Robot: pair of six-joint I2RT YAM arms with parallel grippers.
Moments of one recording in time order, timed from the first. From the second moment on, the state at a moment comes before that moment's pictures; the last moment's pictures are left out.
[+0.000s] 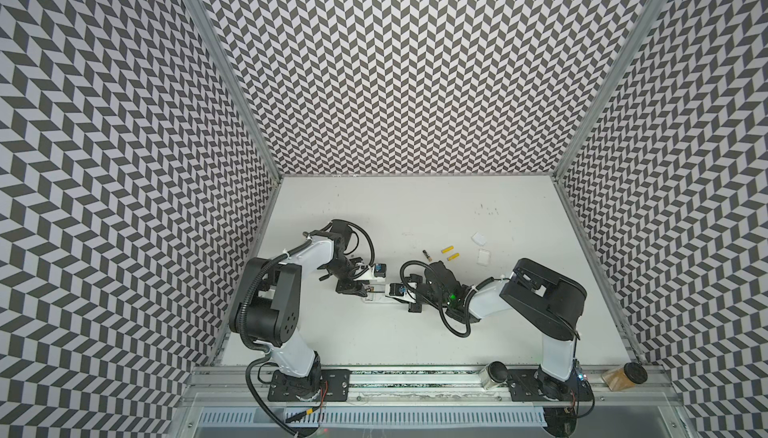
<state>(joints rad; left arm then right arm) -0.21 1.66 0.96 -0.86 0.46 1.45 0.92 1.92 0.71 0.80 -0.40 -0.52</state>
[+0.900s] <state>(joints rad) -0.21 1.66 0.99 -0.84 0.42 1.40 0.92 1.91 0.71 0.78 -0.40 -0.52</state>
